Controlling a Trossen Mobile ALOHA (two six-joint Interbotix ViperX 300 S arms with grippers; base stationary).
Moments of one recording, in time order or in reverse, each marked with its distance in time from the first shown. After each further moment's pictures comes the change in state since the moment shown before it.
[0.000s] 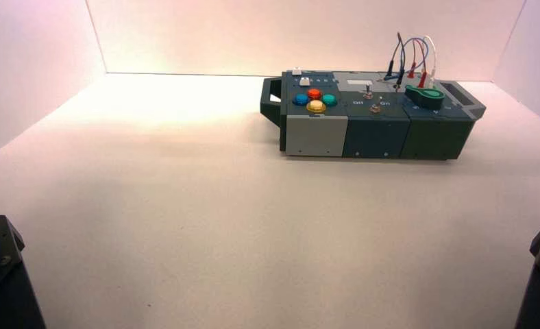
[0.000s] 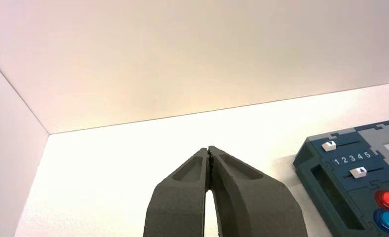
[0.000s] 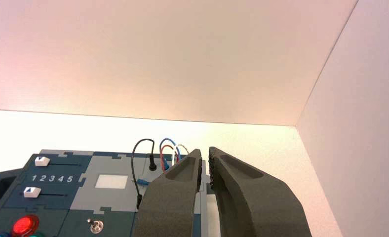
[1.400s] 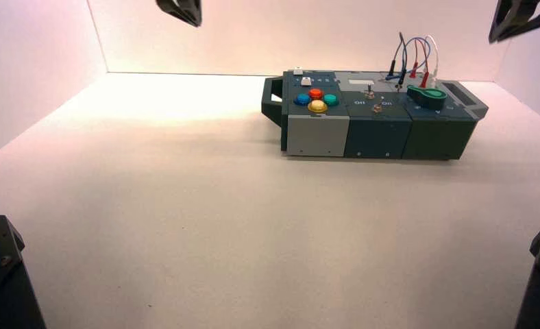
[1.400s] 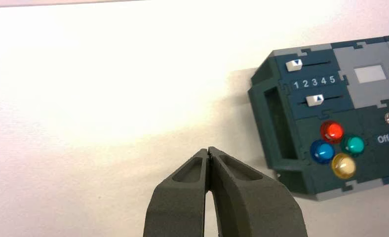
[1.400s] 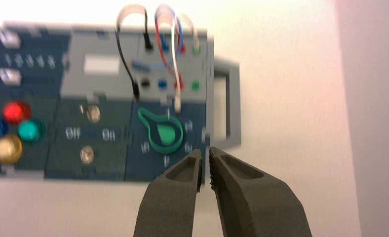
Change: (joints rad) left arm -0.239 0.216 -0.298 -0.086 0.627 -0.178; right arm 0.000 0.114 -0.176 -0.002 0.710 0.002
